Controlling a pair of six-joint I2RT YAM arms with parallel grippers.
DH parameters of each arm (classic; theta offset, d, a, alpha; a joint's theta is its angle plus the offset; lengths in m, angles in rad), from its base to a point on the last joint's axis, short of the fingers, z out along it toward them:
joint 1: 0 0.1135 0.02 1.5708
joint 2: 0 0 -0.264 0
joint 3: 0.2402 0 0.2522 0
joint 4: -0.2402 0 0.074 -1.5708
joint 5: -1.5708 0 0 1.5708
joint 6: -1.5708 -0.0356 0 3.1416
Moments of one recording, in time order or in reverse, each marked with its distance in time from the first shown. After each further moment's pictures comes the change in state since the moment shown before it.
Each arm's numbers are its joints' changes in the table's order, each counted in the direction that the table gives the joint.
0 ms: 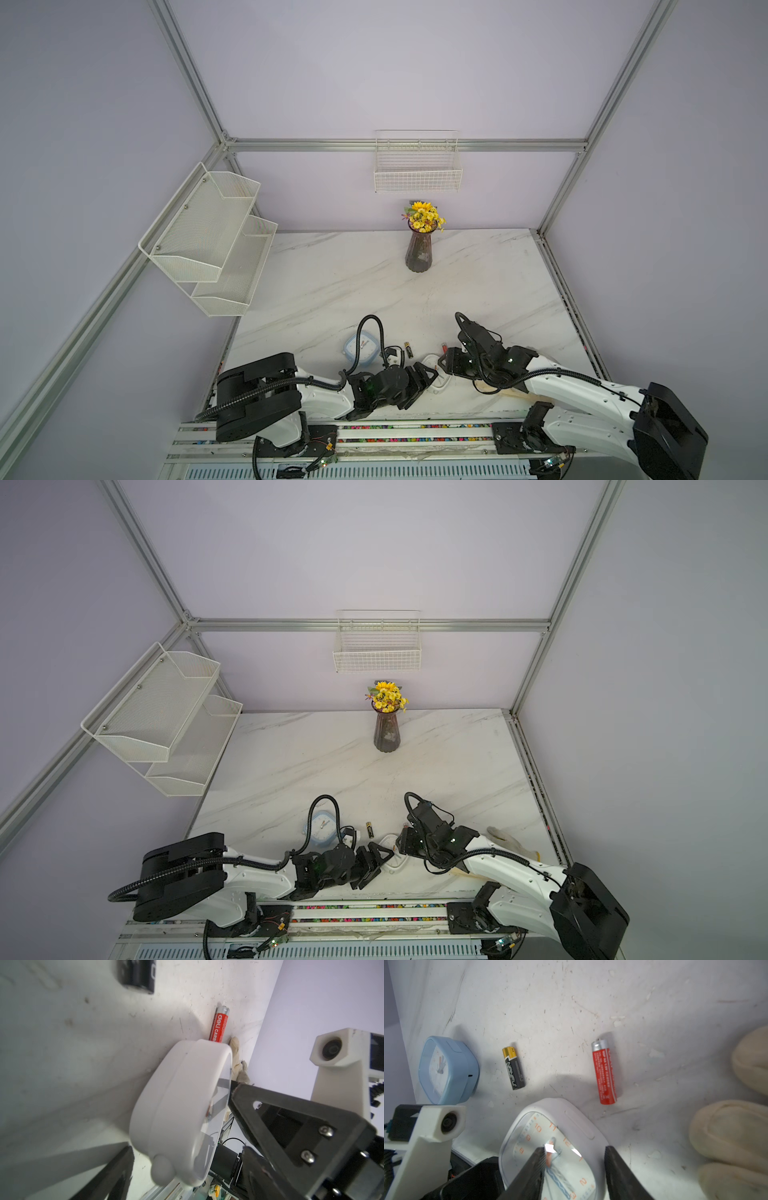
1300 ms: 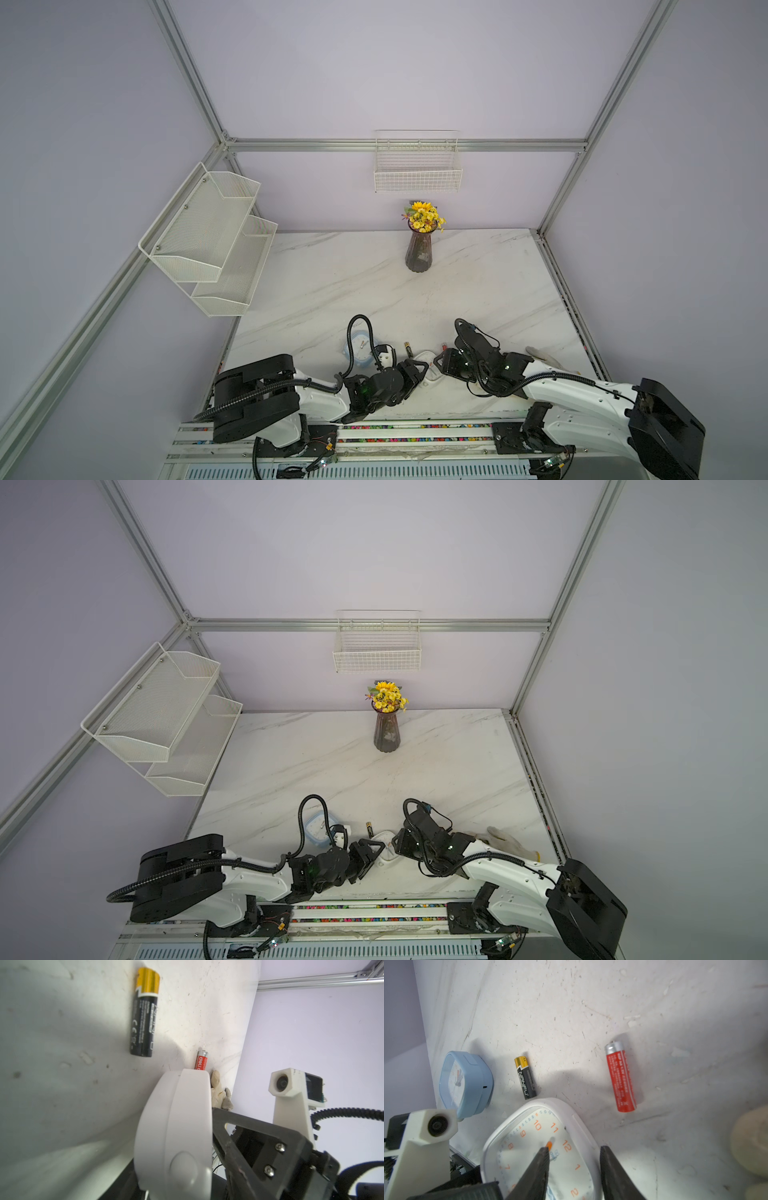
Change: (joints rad) left arm -0.006 0.026 -0.045 0.096 0.183 -0.003; right arm 0.061 -0.011 -0.053 0.151 -0.042 -0.125
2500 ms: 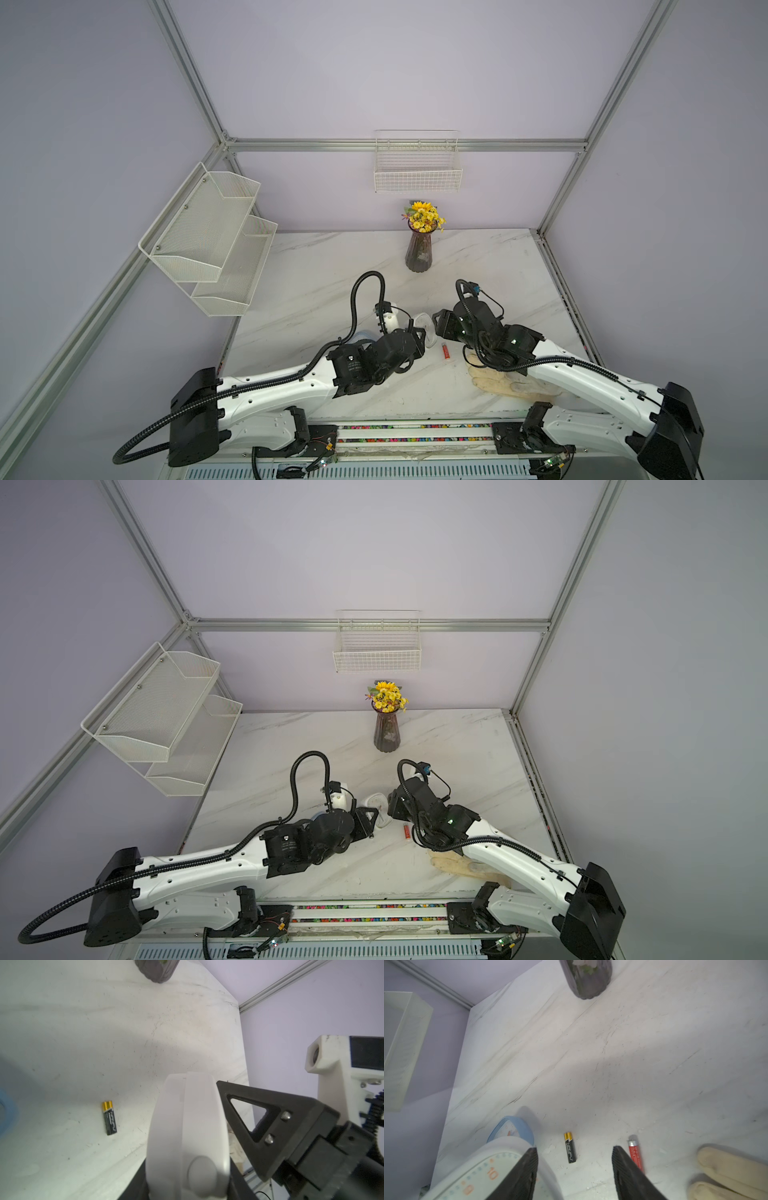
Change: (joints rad) left arm 0.092 0.221 0.569 -0.951 0.174 -0.542; right arm -0.086 -0.031 0.397 -0.229 -0.312 0.226
